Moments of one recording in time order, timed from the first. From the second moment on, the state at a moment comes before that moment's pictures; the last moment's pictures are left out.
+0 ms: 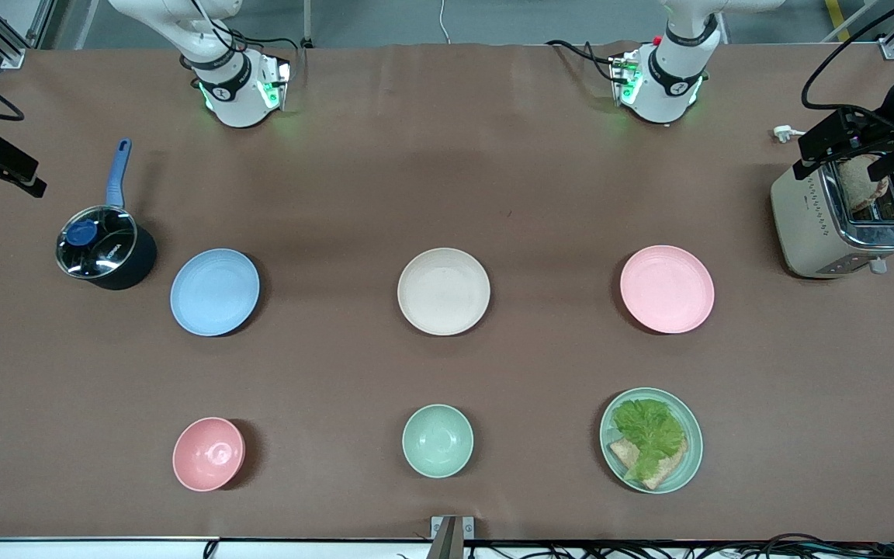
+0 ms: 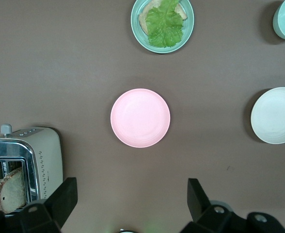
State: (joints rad) left arm -0.06 -0.02 -0.04 -1.45 -0.04 1.44 -0.08; right arm -0.03 -0.04 -0.01 -1.51 -0.02 1.49 0.06
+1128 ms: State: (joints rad) left arm -0.05 0.06 0.19 -1.71 -0.19 1.68 0.25; right arm -0.03 0.18 -0.10 -1.74 0.11 1.78 -0.10
